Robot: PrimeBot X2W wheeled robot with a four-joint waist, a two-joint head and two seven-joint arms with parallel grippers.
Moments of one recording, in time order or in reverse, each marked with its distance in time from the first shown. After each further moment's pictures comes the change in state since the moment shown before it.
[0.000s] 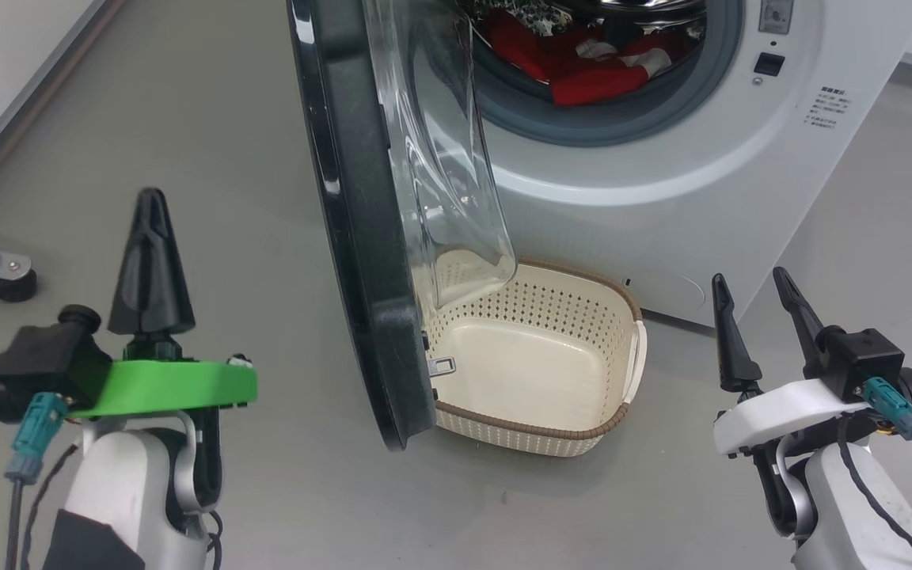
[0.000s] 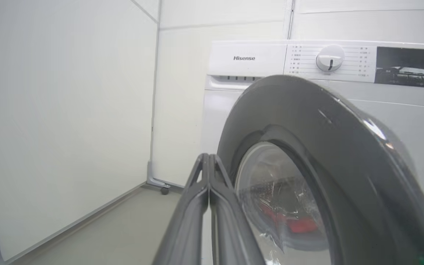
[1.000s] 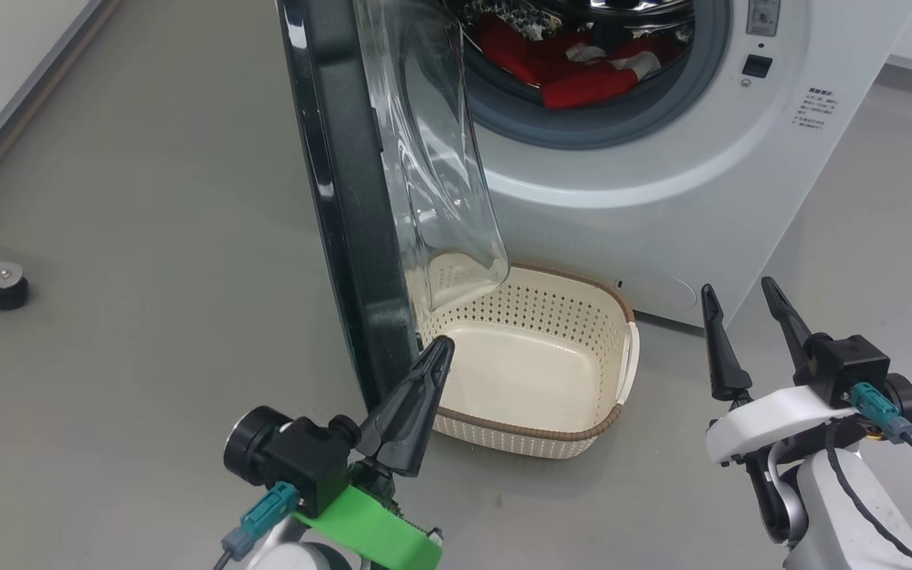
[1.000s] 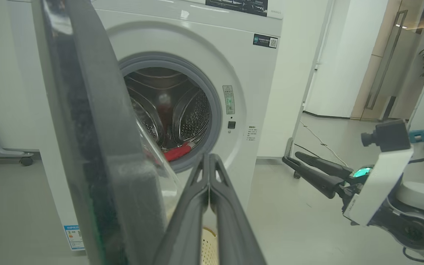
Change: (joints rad) left arm 0.137 0.016 -0.410 -0.158 -0.012 -0.158 0.094; right arm 0.002 0.032 -0.030 0.029 -0.047 0.040 0.000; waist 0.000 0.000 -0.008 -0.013
